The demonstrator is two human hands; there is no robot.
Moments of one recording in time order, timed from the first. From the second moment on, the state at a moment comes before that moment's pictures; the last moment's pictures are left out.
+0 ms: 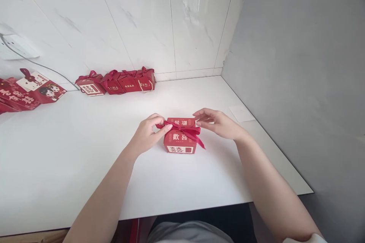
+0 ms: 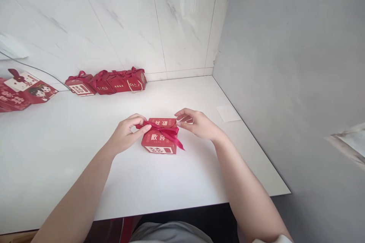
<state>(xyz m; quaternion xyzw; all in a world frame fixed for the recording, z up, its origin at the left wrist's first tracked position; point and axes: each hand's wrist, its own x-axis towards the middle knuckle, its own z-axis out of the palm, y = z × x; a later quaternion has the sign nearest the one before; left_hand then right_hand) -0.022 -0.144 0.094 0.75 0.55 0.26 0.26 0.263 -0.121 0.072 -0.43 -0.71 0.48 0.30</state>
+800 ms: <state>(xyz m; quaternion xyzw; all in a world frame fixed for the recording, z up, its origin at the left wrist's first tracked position) -0.144 -0.155 0.131 0.59 0.73 0.32 0.15 0.339 -0.115 0.075 -0.25 -0.65 0.59 0.41</state>
